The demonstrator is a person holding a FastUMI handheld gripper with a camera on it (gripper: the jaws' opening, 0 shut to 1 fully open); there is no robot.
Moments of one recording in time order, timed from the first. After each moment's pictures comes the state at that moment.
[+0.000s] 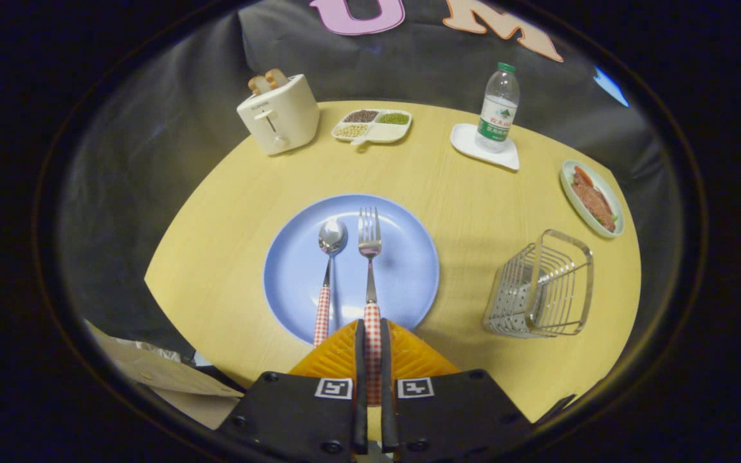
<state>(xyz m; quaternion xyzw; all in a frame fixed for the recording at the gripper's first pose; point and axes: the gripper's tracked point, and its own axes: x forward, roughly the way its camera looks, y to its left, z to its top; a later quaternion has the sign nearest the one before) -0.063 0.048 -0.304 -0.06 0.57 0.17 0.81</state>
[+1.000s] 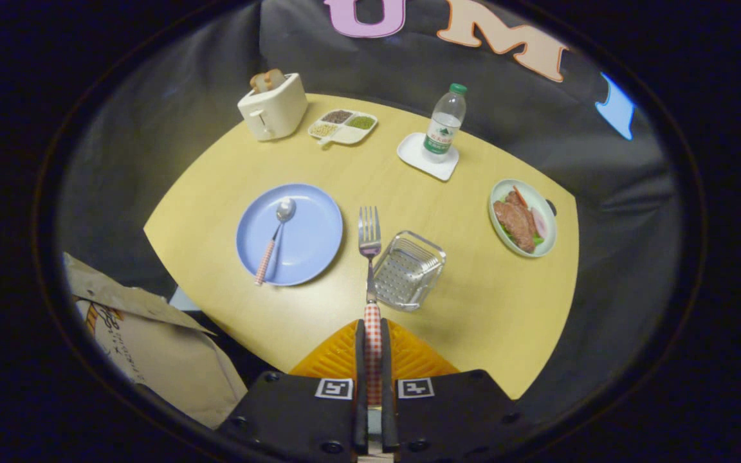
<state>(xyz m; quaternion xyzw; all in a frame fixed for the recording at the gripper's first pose) -0.047 -0.097 -0.195 -0.18 0.60 0.18 0.76</state>
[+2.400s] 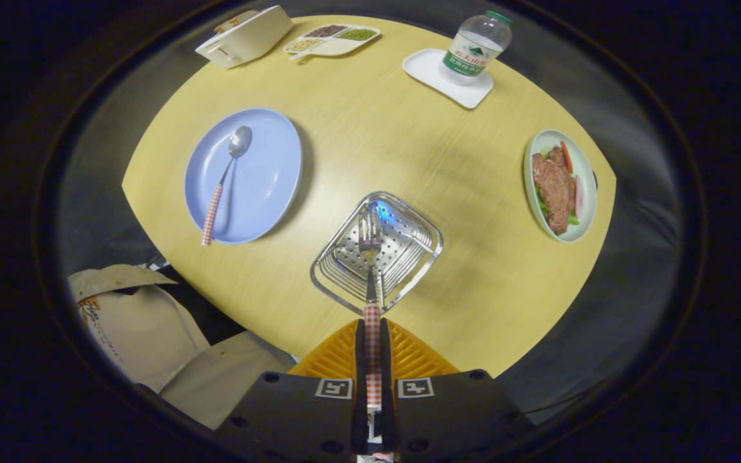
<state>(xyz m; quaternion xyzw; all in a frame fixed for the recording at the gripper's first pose) -0.019 -0.125 -0.273 -0.23 0.76 0.18 0.58</state>
